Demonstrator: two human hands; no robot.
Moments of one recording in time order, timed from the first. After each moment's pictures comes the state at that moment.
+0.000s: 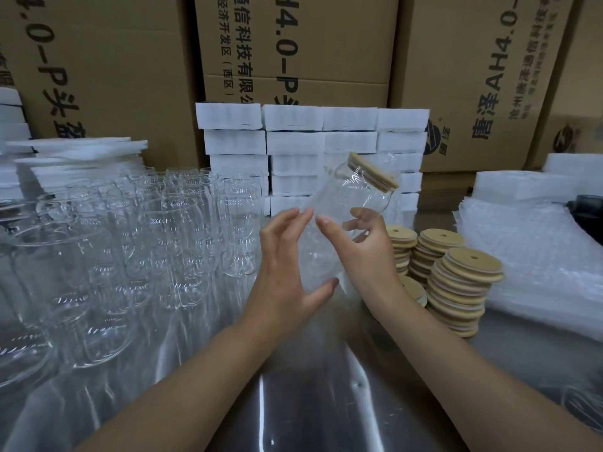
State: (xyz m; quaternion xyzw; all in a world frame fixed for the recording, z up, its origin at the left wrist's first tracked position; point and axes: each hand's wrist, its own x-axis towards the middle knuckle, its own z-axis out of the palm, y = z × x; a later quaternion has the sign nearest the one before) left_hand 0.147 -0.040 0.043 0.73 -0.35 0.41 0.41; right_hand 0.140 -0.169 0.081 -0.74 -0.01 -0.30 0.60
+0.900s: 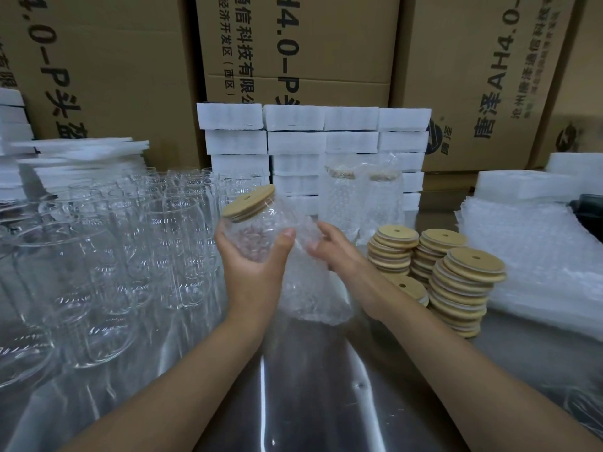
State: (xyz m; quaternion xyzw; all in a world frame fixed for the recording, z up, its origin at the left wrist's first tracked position) left_hand 0.144 -0.035 0.056 0.60 -0.10 0.32 0.73; right_hand 0.139 -0.171 0.074 -0.77 -0.19 -0.04 0.61
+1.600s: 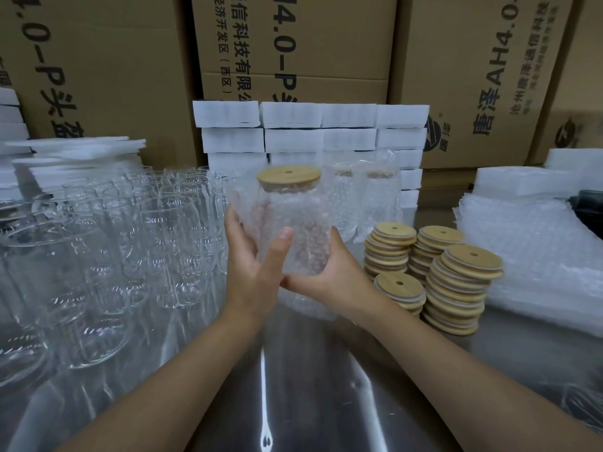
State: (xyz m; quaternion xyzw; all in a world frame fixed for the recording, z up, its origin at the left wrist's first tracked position) left_hand 0.142 -0.030 0.059 0.61 -0.23 0.27 0.71; right_hand 0.138 -0.158 0.060 -0.80 -0.16 -0.14 0.57
